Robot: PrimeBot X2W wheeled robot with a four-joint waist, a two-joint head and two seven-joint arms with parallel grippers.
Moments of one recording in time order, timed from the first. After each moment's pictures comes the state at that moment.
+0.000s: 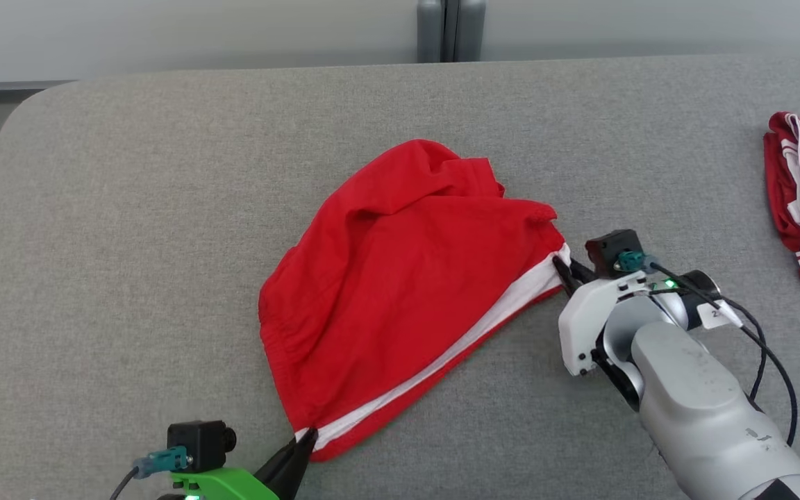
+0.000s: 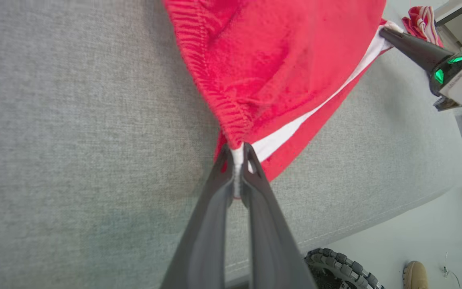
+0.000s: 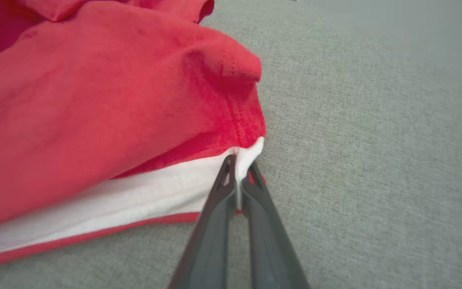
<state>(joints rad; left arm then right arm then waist) 0.05 0.22 -0.37 0.13 -0.72 -0.13 0.21 -0.64 -0.11 0.34 0.97 0.15 0.13 -0.08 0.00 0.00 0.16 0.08</state>
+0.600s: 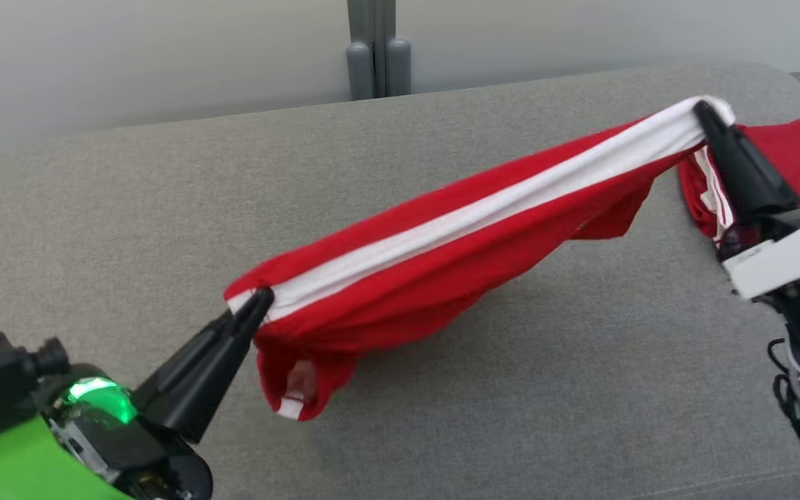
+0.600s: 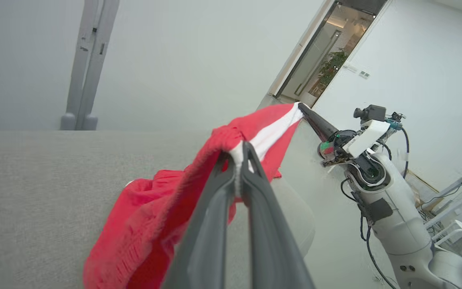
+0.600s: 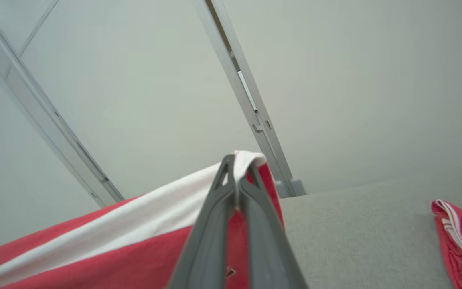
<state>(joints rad) 0.07 0.39 -0.18 -0.68 -1.04 -0.09 0.37 -0.32 -0.27 0.01 -0.16 0.79 0.13 0.23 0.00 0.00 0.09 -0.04</state>
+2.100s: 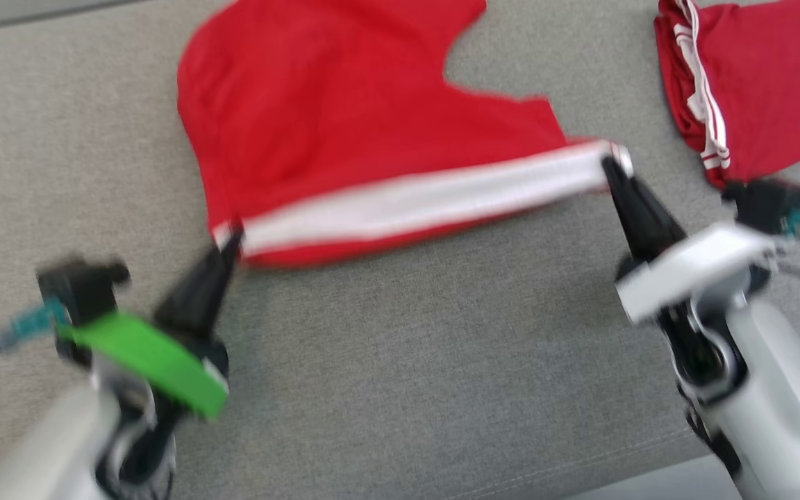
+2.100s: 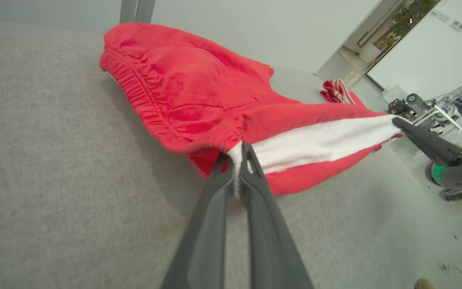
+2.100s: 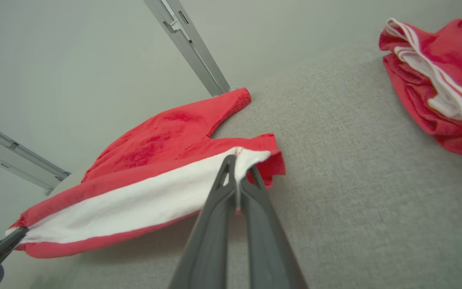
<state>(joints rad) -0.44 0.54 -0.62 0.12 -1.03 -0.12 -0.13 -0.45 -0.25 0.27 0.25 0.79 0.13 -0.05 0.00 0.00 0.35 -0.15</state>
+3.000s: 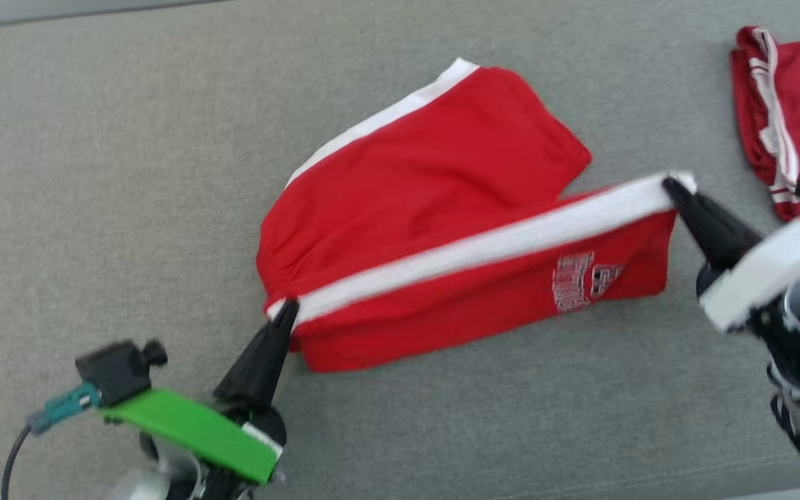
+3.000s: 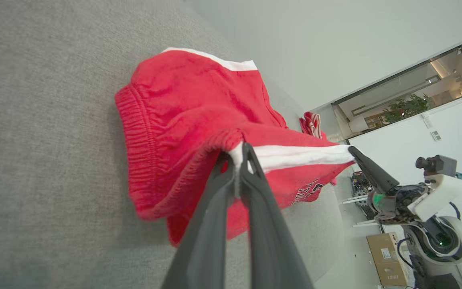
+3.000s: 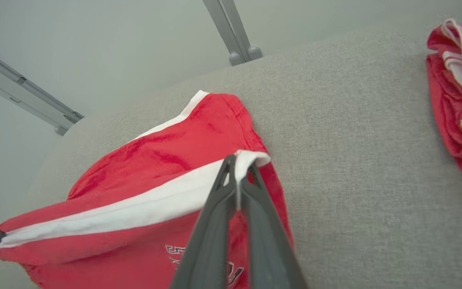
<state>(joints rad) -0.12 0.47 -0.58 -0.23 -1.27 0.09 -0.11 -0.26 -0.32 0.03 -0.09 0.73 0.13 0.40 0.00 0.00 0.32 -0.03</state>
